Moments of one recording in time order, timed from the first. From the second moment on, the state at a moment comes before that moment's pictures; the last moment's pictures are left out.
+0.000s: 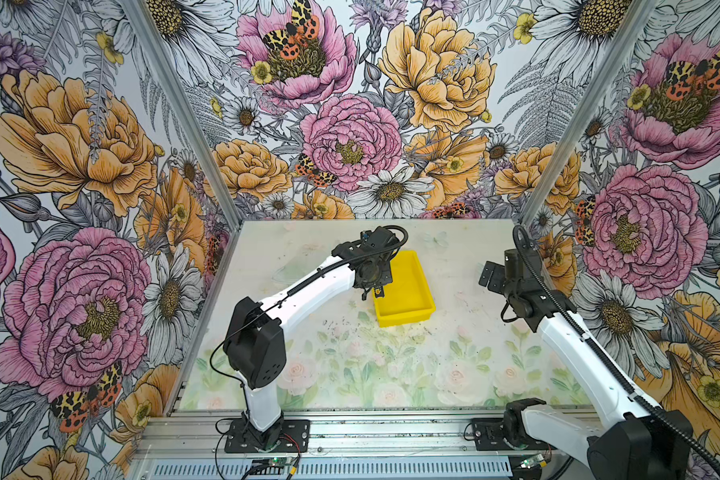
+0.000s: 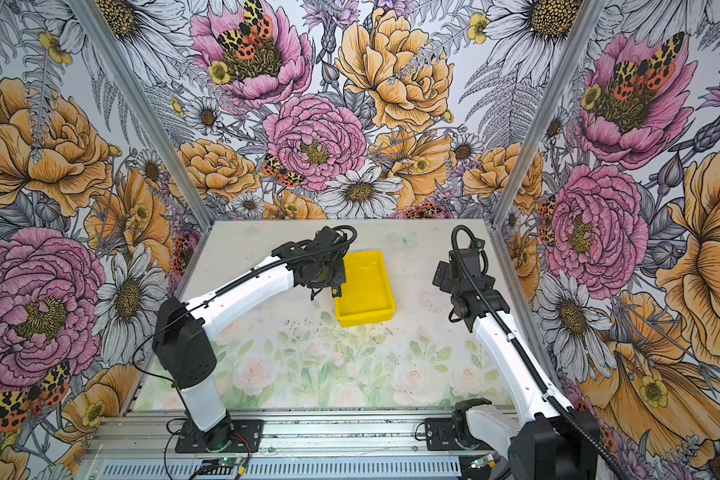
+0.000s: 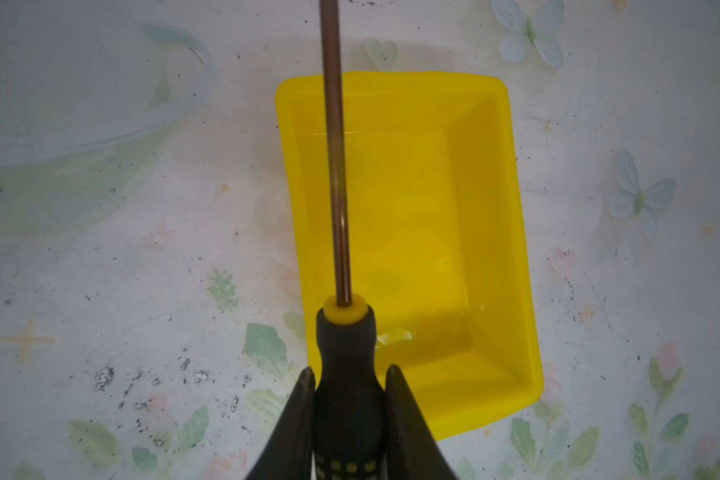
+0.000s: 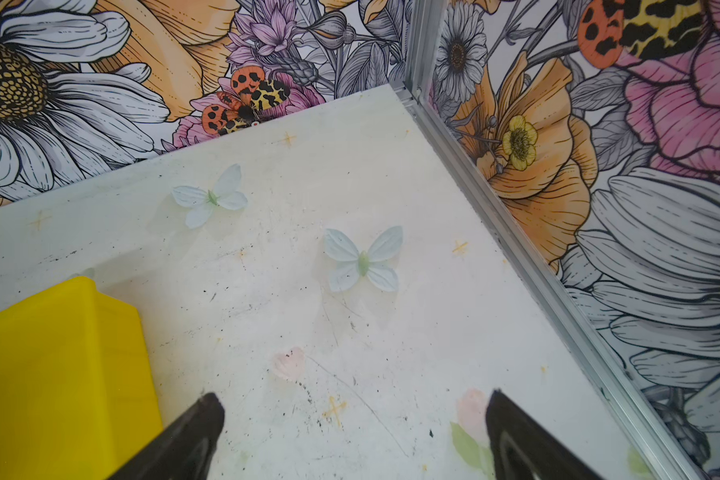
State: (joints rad) left arm -0.72 1.88 1.69 -0.87 -0.19 -0.76; right arm 0.14 1.12 0.95 -0.55 0.35 0.36
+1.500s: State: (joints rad) left arm -0.59 1.51 1.41 -0.75 -0.24 -0.53; right arm 0.08 0.96 0.89 -0.56 0.33 0.35
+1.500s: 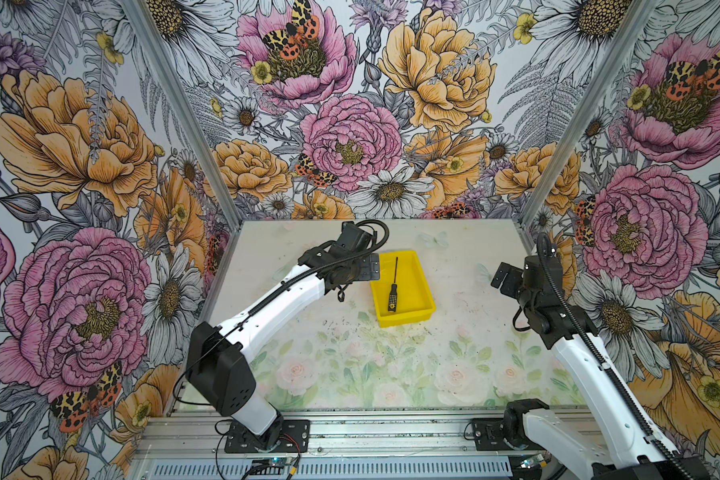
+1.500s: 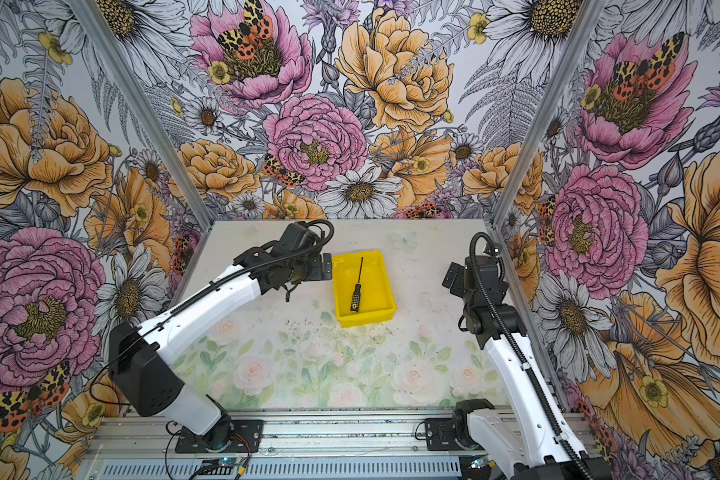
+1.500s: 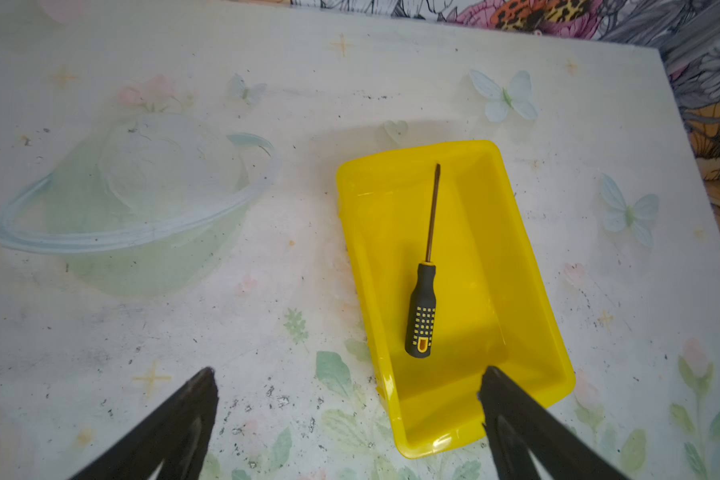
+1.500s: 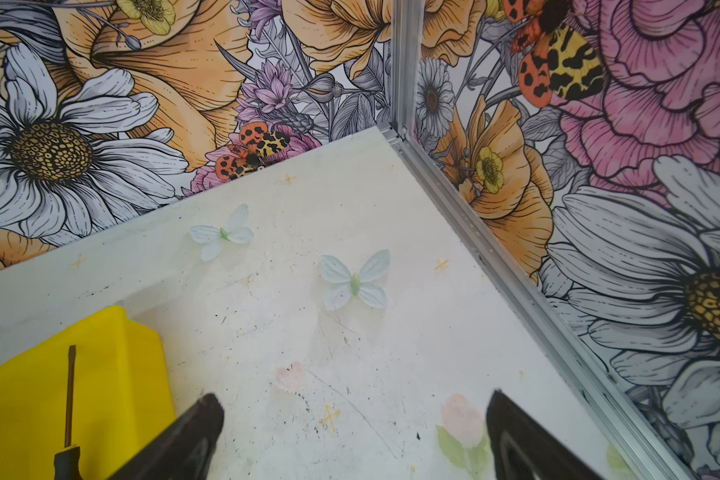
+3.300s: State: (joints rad) left arm -0.05 1.39 0.40 0.76 -0.24 -0.03; right arm -0.03 1.39 0.36 0.70 0.20 0.05
